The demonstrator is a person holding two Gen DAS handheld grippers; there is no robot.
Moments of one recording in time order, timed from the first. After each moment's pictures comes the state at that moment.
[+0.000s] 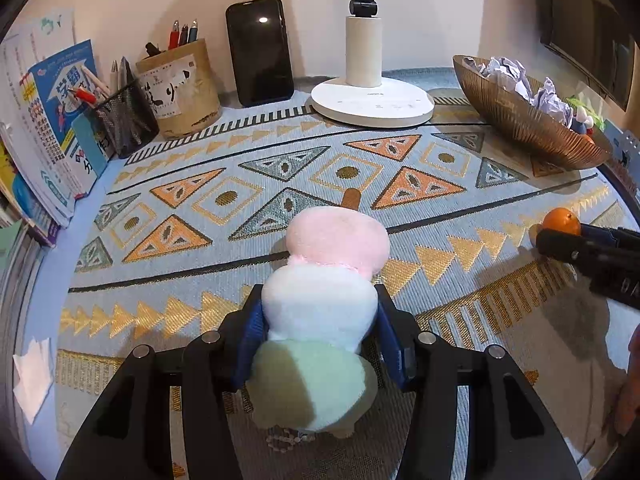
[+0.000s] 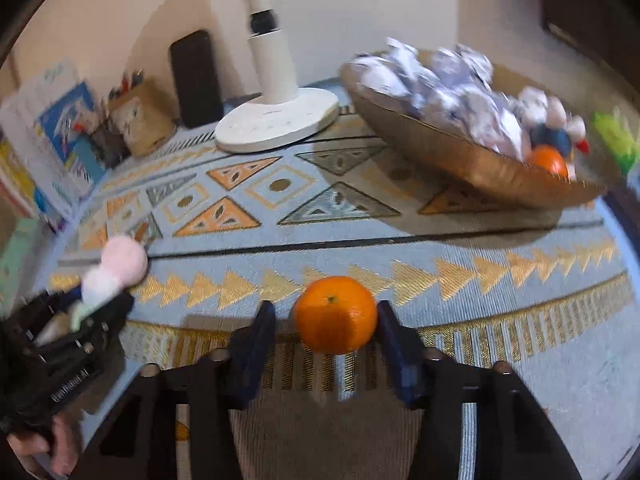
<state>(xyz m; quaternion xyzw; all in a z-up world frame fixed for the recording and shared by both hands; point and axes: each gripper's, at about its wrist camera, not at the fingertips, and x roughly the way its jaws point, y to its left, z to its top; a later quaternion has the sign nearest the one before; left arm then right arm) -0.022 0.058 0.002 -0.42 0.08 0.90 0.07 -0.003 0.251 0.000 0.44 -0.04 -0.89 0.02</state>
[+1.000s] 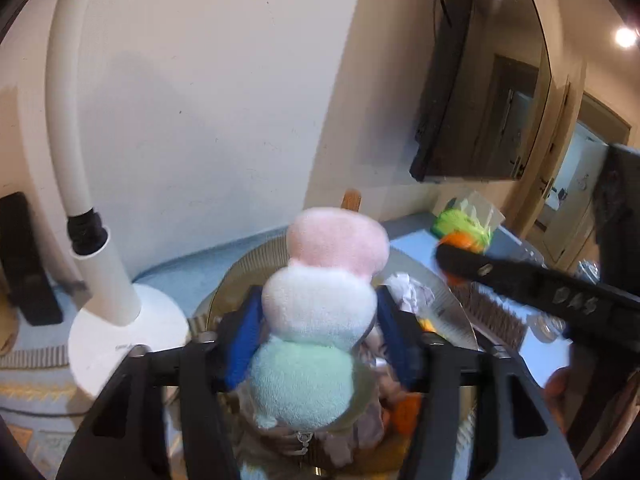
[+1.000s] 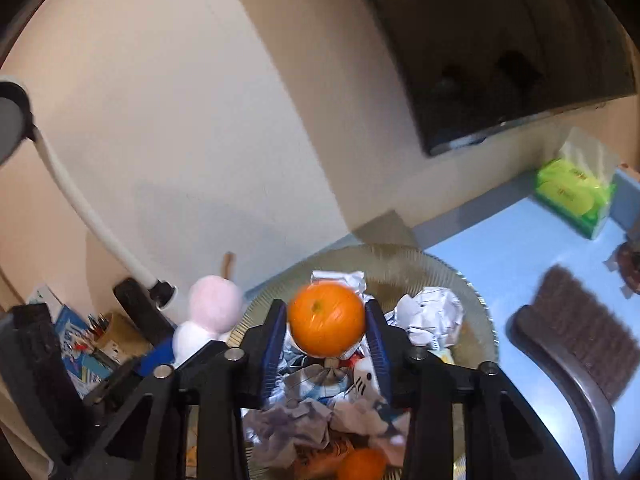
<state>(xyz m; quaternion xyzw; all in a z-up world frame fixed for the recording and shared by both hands) -0.157 0.256 0.121 -0.31 -0.01 0.90 0.31 -0.112 0.449 0.131 0.32 -0.21 -0.92 -0.04</state>
